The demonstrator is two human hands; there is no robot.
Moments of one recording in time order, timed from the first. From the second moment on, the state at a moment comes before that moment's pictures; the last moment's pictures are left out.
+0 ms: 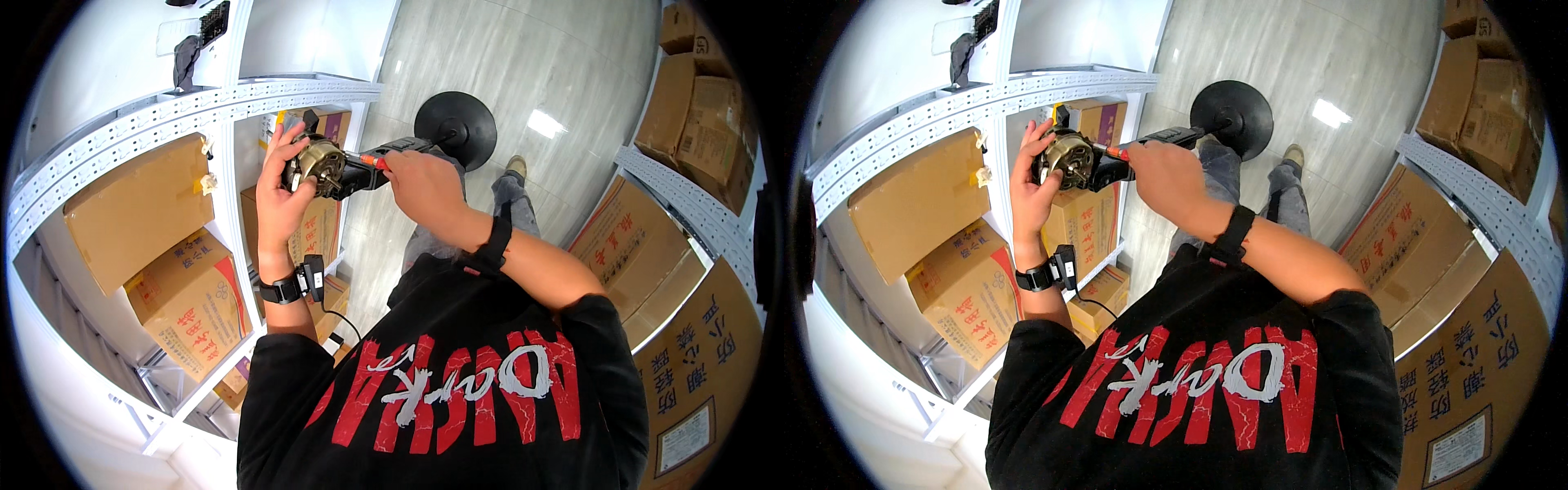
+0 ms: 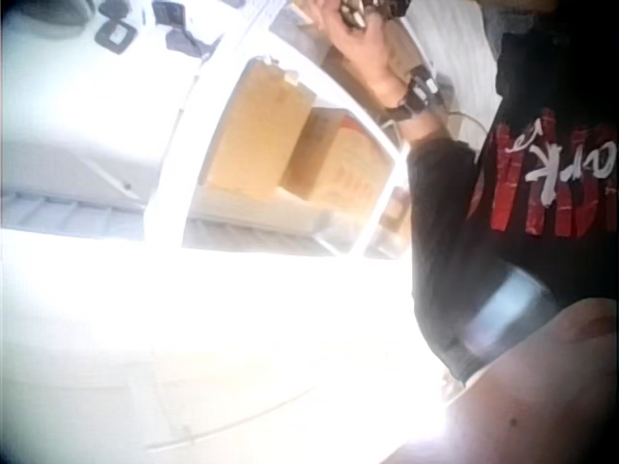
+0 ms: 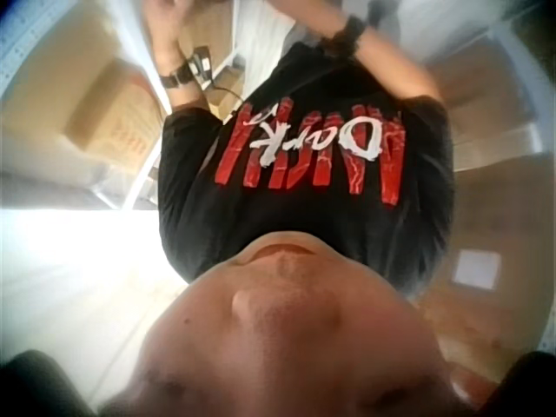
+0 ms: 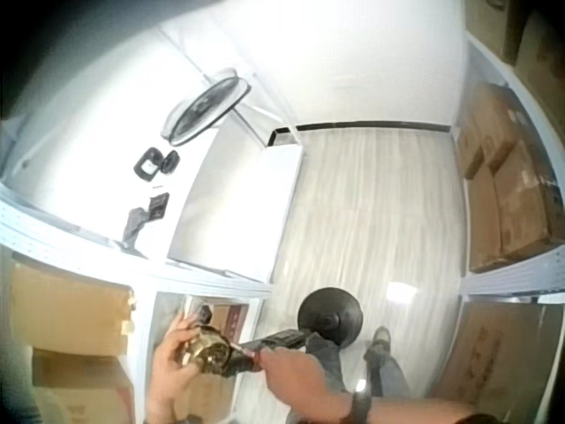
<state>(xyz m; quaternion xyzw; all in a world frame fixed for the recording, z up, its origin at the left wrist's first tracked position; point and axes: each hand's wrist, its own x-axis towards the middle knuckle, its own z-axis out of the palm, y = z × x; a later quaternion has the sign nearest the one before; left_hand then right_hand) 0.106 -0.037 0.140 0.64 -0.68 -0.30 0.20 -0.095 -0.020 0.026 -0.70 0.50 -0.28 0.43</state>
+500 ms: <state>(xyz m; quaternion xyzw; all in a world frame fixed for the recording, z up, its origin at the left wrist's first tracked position) 0.099 -0.042 0.140 0.68 -0.67 -0.24 0.19 -0.103 -0.062 0.021 -0.69 0.45 -0.18 0.54</state>
